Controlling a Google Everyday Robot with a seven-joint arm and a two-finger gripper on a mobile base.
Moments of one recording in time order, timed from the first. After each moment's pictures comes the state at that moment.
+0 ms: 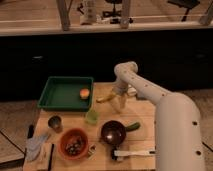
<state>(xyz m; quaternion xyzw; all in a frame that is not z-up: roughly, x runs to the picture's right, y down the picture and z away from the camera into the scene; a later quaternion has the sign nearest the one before) 0.086 0.076 0.940 -0.33 -0.15 -0.17 0.92</state>
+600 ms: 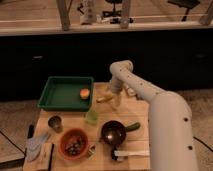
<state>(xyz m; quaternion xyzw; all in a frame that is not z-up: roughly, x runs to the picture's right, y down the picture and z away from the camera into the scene) 0.056 0.067 0.953 -0.32 -0.17 -0.20 0.91</state>
